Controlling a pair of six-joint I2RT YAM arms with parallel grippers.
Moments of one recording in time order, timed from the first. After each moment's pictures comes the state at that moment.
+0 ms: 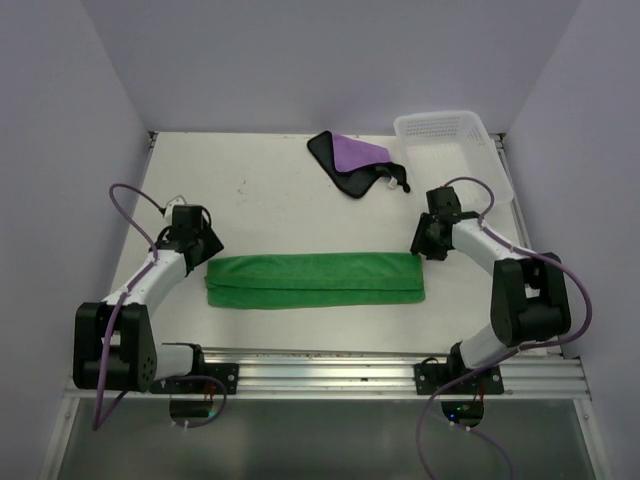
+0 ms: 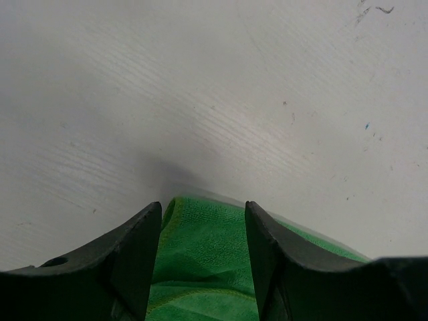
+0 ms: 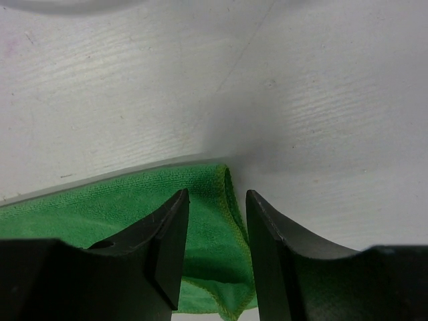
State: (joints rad) left arm -0.03 1.29 0.68 -0.29 -0.21 -0.60; right arm 0.15 1.55 0.92 -0.50 0.09 0.48
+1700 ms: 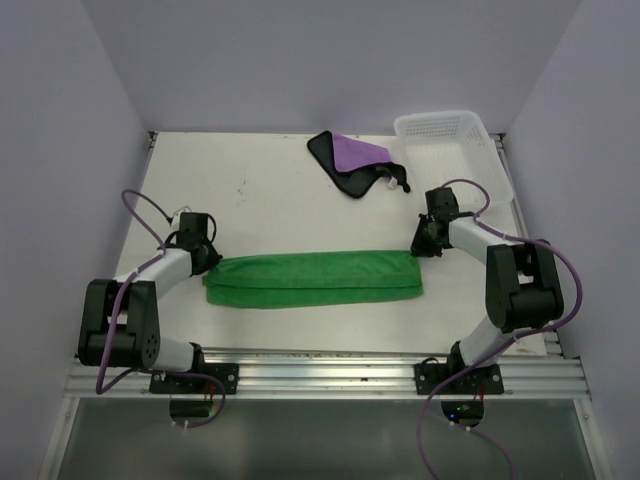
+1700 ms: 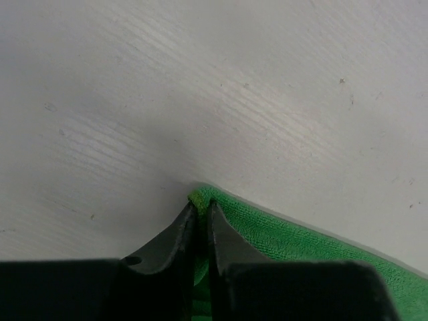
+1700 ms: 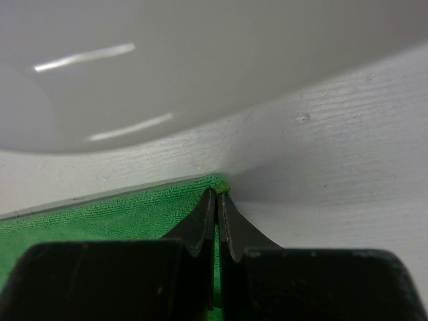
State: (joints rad) left arm -0.03 1.41 0.63 -0.22 -0.22 -0.59; right arm 0.13 1.66 0.92 -0.39 0.01 0.49
